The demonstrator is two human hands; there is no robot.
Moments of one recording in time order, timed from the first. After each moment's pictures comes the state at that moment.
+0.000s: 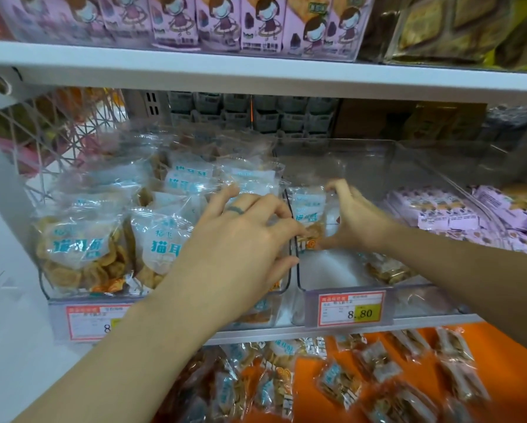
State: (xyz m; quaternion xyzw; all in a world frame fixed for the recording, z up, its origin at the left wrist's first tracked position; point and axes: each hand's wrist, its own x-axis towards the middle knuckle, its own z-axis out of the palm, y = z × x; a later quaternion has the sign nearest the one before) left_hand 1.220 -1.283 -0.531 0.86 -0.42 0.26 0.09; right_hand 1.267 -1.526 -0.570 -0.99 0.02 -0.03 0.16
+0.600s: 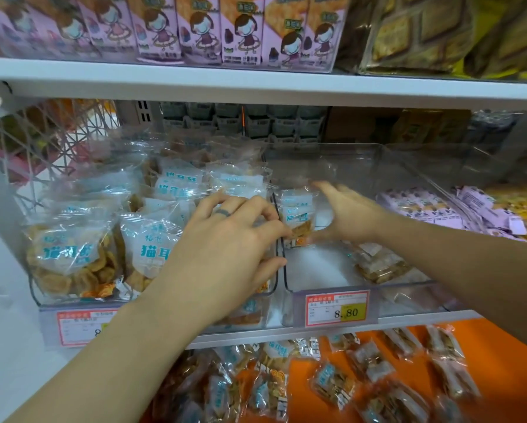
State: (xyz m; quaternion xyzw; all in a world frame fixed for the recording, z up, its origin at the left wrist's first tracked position) left_hand 1.220 -1.284 -0.532 0.87 -0.41 0.27 0.08; right_hand 1.273 -1.536 -0.557 -1.00 0.02 -0.01 0.08
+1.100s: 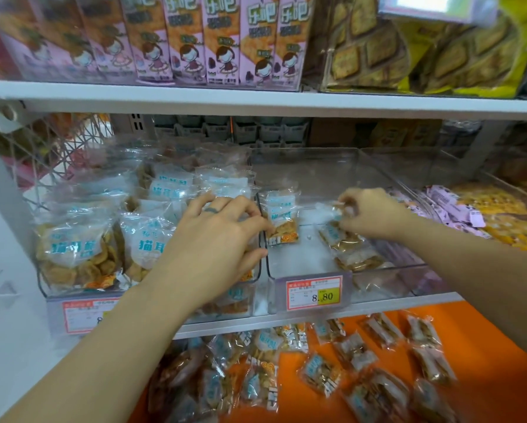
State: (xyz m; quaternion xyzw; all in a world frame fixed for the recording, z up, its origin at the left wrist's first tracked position) left_hand 1.214 -1.286 -0.528 0.88 -0.40 0.25 0.07; right_hand 1.222 -1.569 -0.532 -0.99 0.10 -0.06 0.08
